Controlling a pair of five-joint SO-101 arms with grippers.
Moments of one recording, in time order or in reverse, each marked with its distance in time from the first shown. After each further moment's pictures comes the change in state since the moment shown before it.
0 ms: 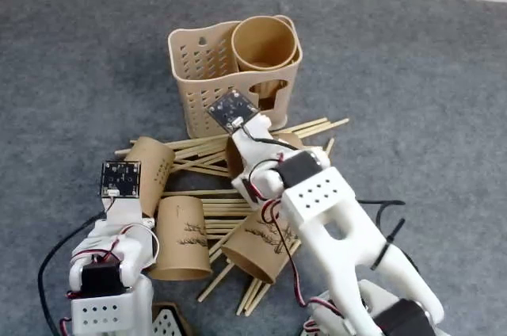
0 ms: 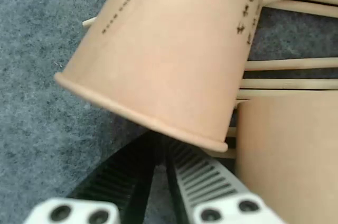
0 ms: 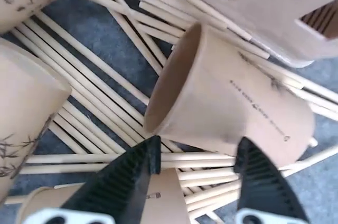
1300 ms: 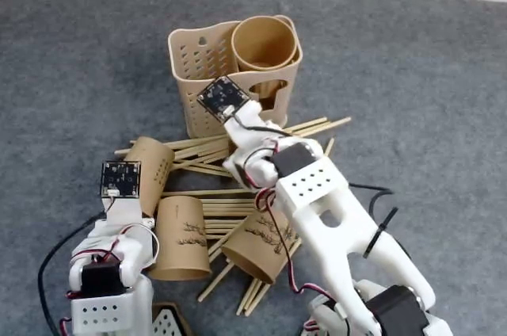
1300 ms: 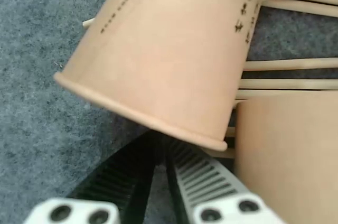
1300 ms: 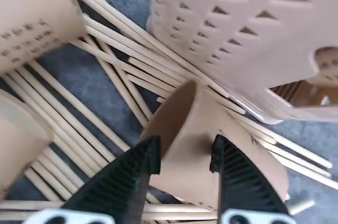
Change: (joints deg) left arm 0.0 0.0 0.0 0.0 0.0; right arm 1.5 7.2 -3.3 -10.8 5.5
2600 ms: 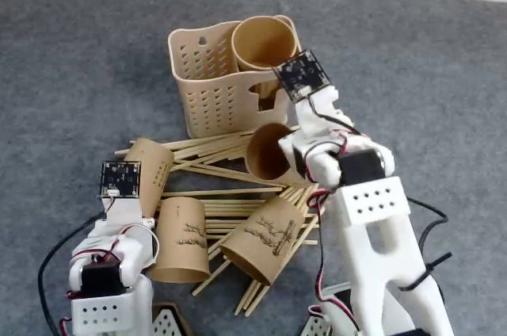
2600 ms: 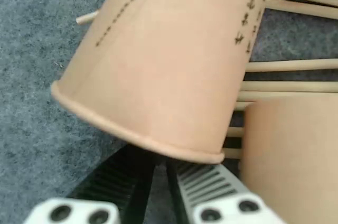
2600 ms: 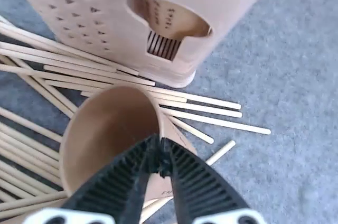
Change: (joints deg) left arm 0.0 0.0 0.0 0.0 0.0; right arm 16.3 -14.2 0.1 9.8 -1.0
